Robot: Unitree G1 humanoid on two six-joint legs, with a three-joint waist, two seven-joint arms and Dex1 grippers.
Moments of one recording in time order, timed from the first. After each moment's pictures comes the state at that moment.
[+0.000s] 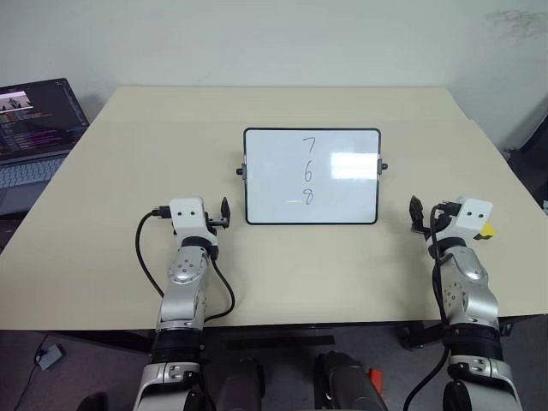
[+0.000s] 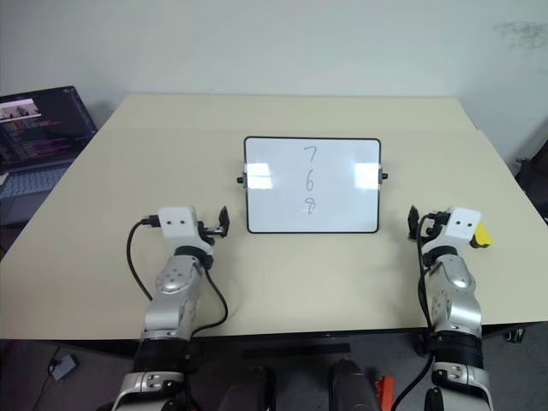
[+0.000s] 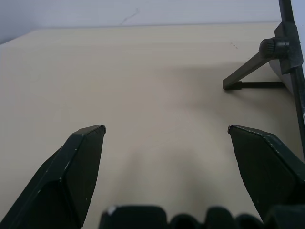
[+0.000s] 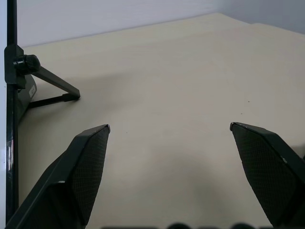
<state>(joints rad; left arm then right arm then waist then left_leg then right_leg) -0.32 0.15 0.15 0.17 -0.08 0.08 0.01 -0.34 -0.25 -0.31 0.22 0.29 0.12 0.13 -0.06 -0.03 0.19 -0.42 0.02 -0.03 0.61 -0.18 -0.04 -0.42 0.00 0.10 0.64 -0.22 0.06</state>
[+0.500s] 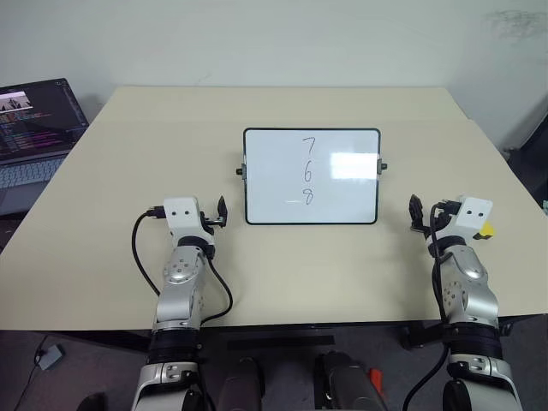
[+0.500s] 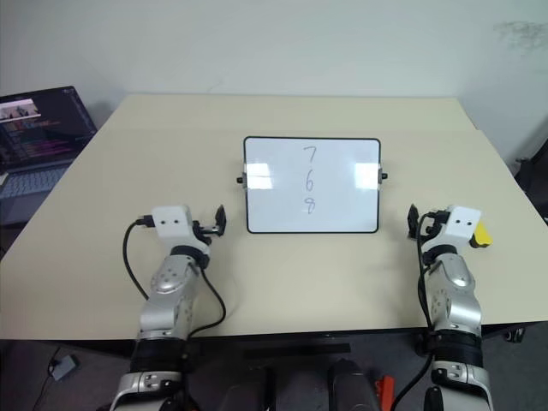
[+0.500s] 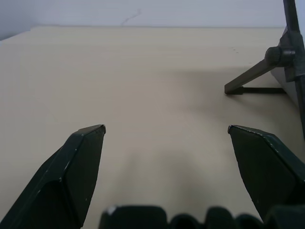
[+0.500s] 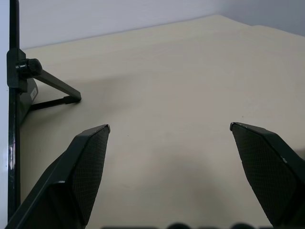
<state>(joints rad) -0.32 0.19 0.18 0.16 -0.12 0.10 -0.03 -0.34 -0.25 -0.31 0.22 0.29 0.12 0.13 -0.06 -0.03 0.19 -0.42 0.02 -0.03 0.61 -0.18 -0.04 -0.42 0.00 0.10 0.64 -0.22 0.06</state>
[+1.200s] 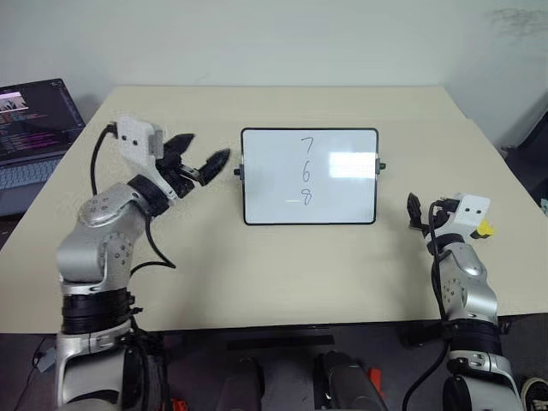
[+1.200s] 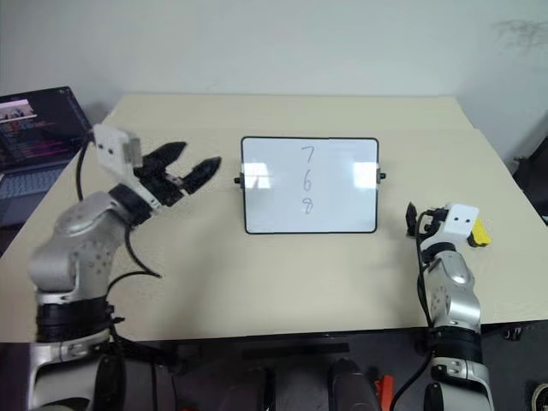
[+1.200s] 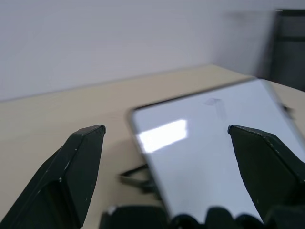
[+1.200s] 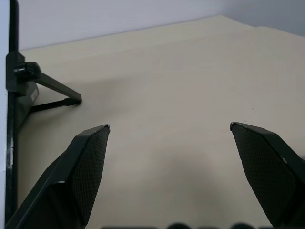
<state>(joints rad) -0.52 0.65 0.18 -0.15 -0.59 0.64 -0.70 -0.36 -0.27 -0.31 0.24 0.29 0.12 0.15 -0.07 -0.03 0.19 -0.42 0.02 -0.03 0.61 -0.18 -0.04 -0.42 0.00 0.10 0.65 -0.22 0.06</state>
